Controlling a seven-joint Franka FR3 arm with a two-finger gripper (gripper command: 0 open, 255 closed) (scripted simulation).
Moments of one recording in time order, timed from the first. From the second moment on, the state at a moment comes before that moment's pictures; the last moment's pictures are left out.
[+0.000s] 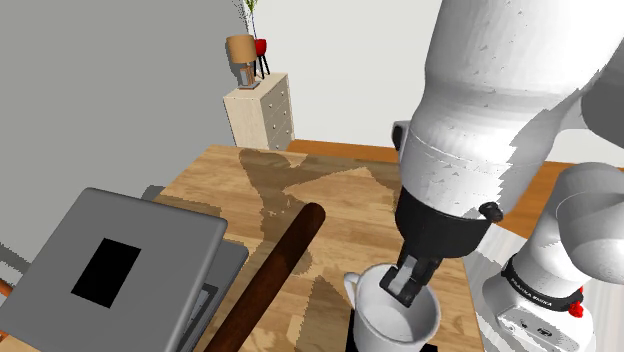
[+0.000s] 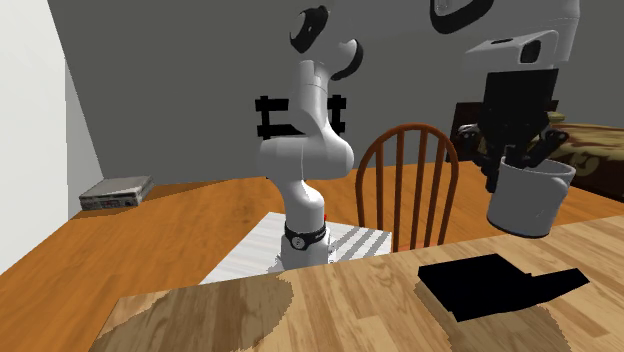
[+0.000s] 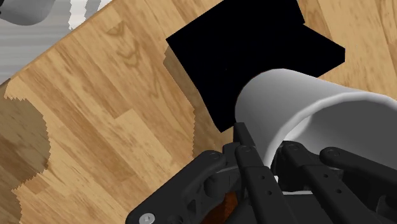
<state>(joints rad) 0.24 -0.70 0.70 -2.29 0.48 1.74 0.72</state>
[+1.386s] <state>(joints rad) 0.23 -0.64 0.84 -2.43 0.55 1.97 0.75</state>
